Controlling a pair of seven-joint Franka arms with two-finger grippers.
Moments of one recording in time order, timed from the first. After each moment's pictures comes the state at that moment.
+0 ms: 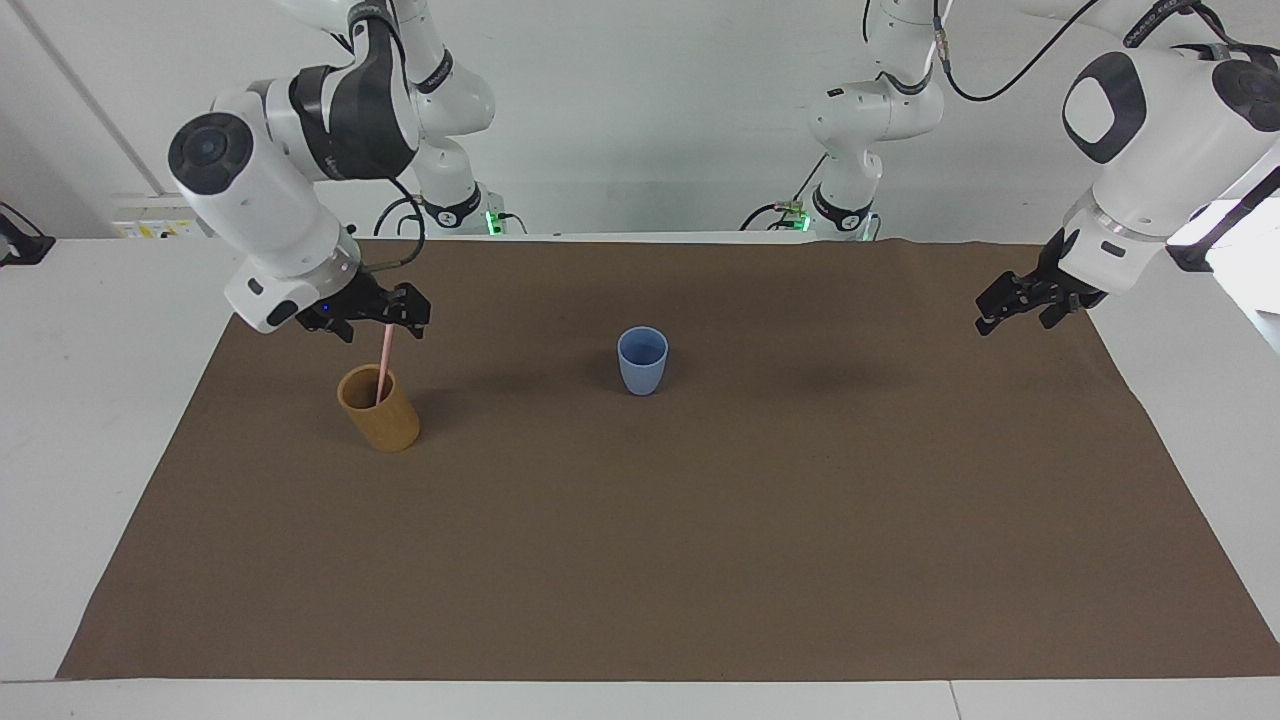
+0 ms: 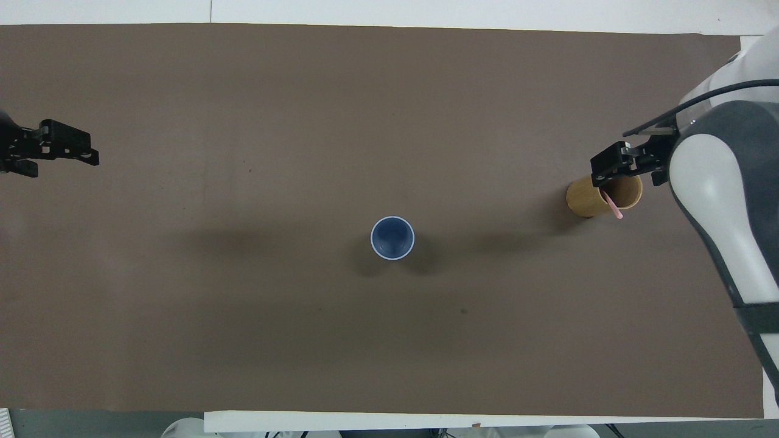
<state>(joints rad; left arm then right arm) 0.06 0.01 -0.11 -1.72 -0.01 1.68 -0.04 0.05 0.15 -0.02 -1.68 0.08 1.61 0.04</state>
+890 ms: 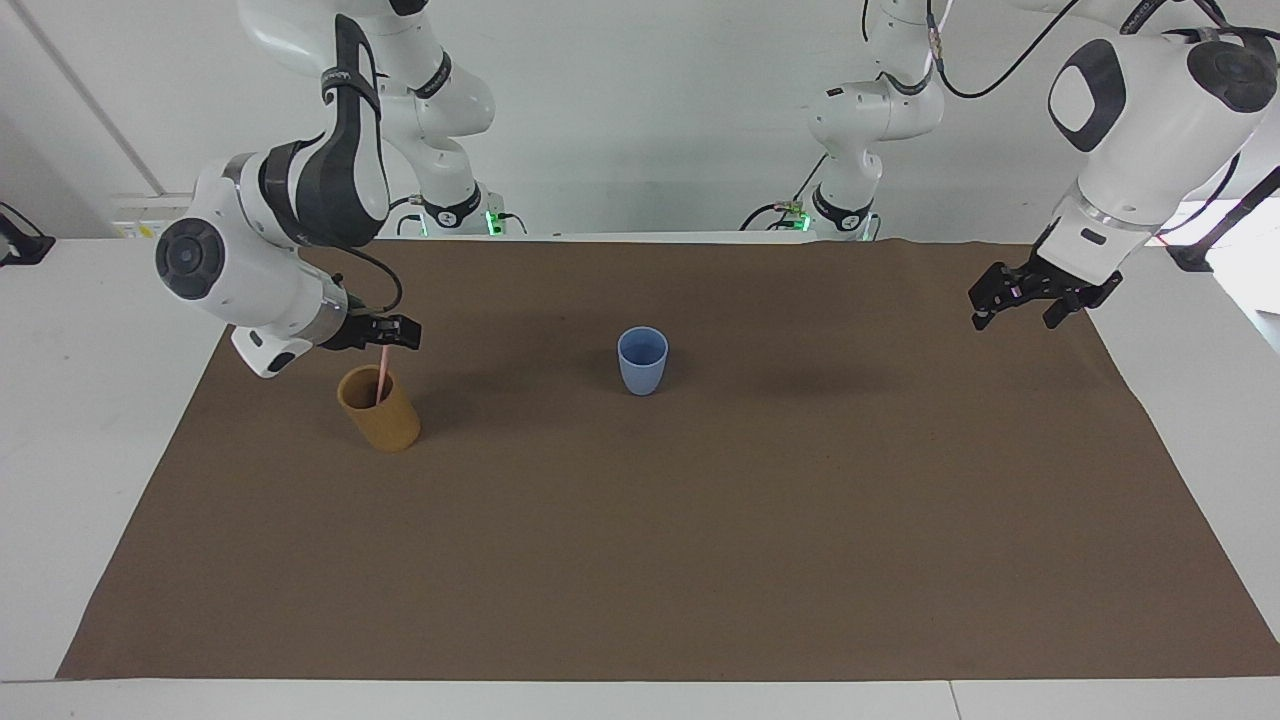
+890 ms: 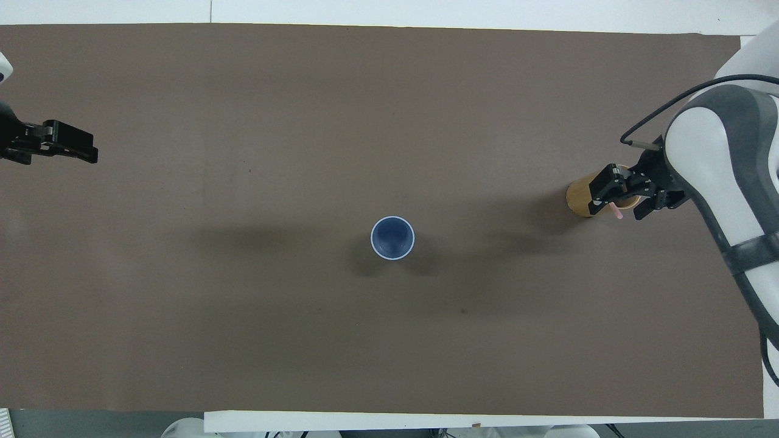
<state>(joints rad) 0.04 0.02 -0.14 -1.67 0.01 1.66 -0.02 -0.01 0.20 -0.02 -1.73 0.14 1.49 0.04</state>
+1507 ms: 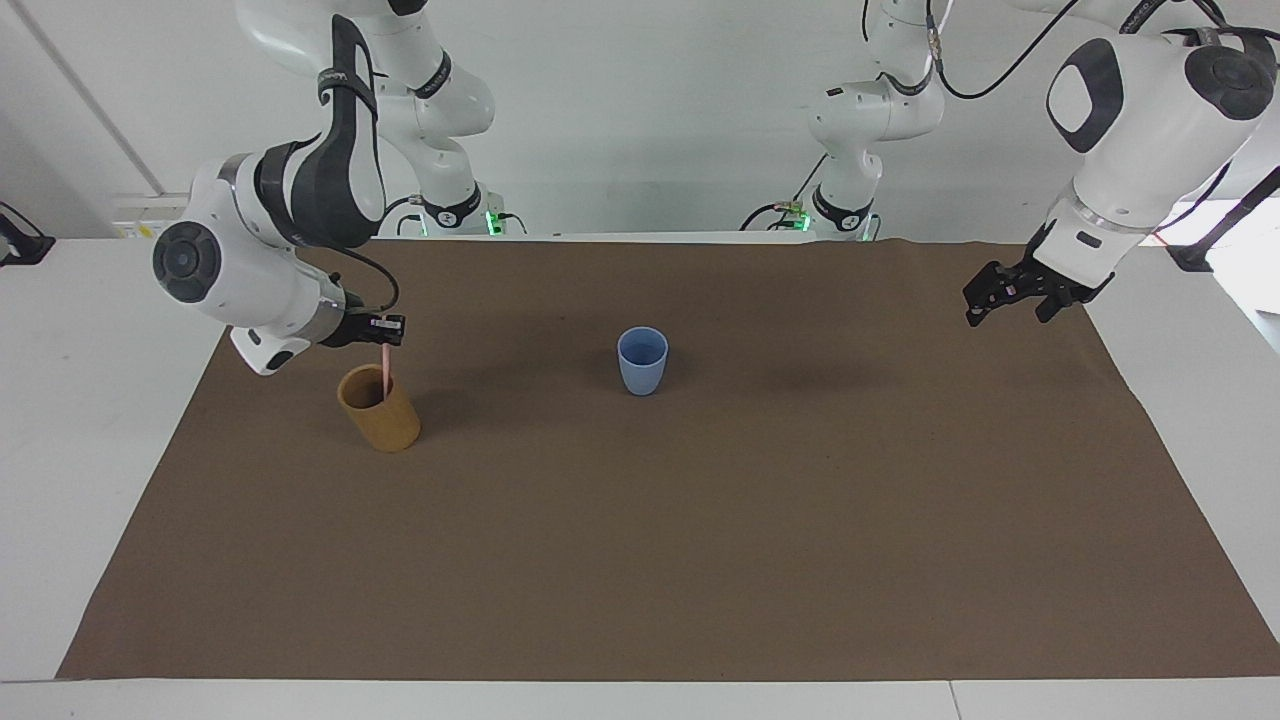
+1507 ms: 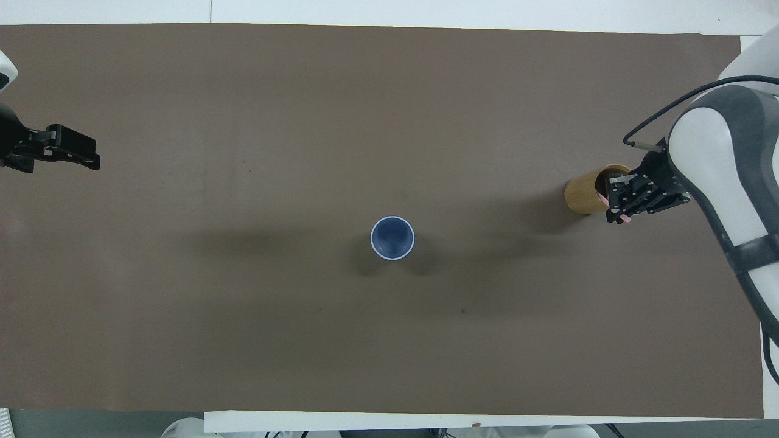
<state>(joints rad) 0.04 0.02 -0.14 -1.67 0.01 1.63 -0.05 -0.02 0.20 -0.02 -1.73 0.14 1.49 0.06</state>
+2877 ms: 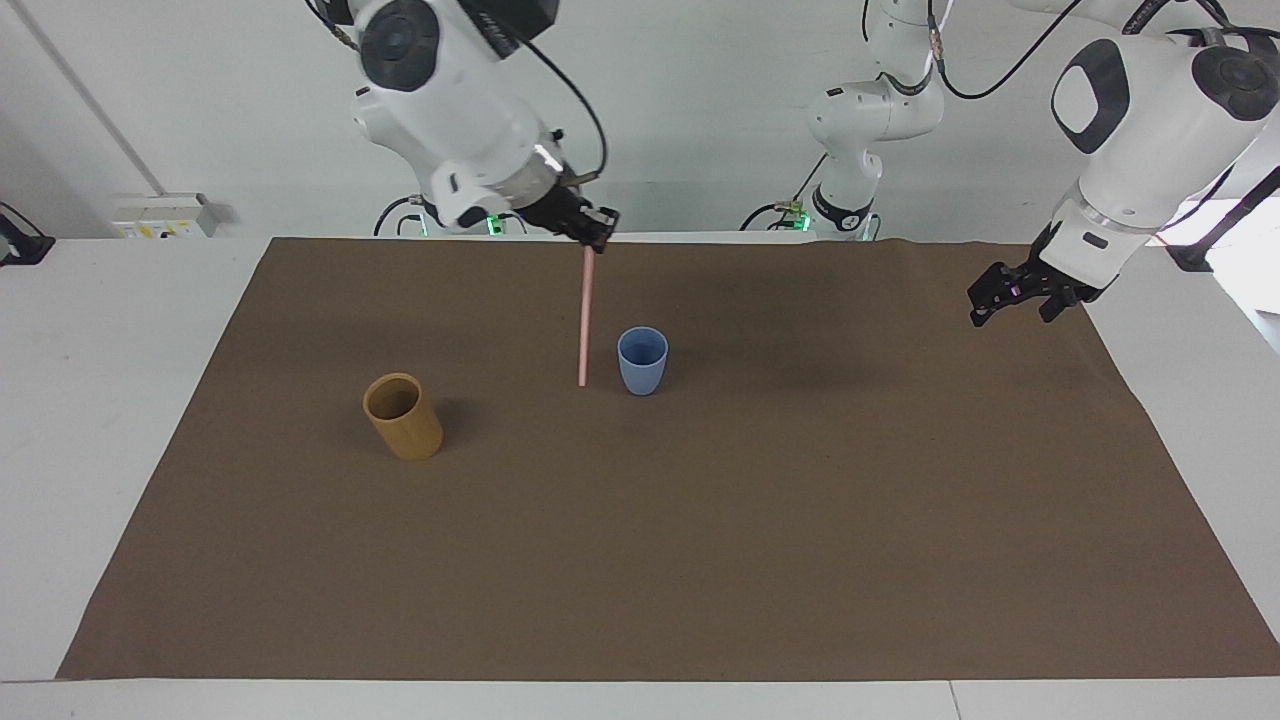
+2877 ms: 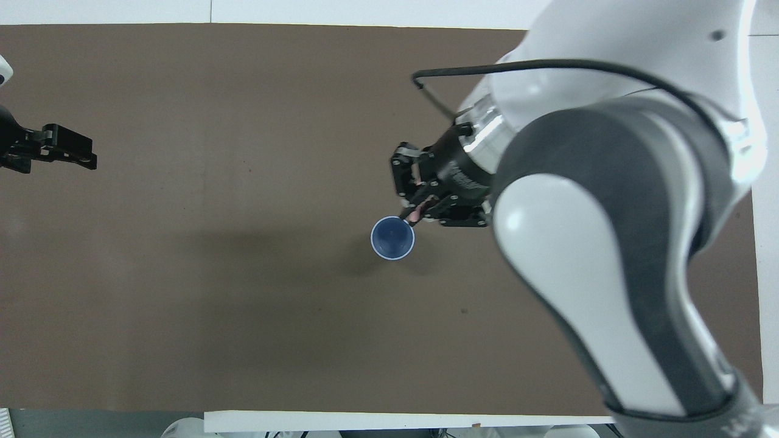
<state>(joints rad) 0.04 0.02 -0.13 -1.67 0.01 1.63 -0.05 0.47 0.24 0.00 -1.36 0.54 1.52 1.08</state>
